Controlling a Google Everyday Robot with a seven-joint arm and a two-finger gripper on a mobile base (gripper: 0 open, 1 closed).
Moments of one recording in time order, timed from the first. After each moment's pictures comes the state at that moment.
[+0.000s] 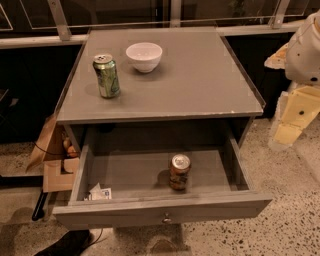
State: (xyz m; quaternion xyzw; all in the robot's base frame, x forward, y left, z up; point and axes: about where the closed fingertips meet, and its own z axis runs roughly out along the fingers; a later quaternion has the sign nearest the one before) arm 0.438 -0.217 0.976 -0.60 0.78 -0.03 0.16
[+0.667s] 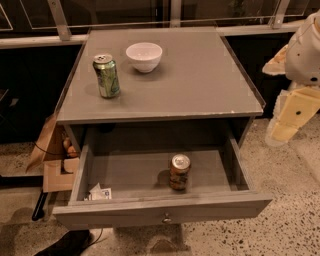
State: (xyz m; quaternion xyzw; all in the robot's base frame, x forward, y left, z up) arm 0.438 -0.217 0.976 -0.60 0.78 -0.03 0.16
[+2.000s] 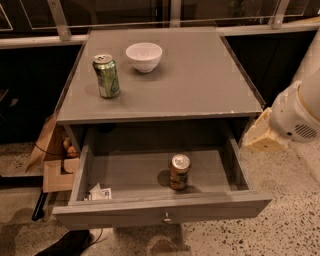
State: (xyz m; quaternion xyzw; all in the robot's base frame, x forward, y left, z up) arm 0.432 -0.209 0.883 -0.55 0.81 0.04 0.21
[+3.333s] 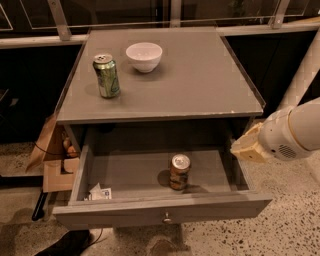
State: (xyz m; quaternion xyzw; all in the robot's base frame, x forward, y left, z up) arm 0.448 -0.204 0.836 -0.50 0.82 0.07 0.28
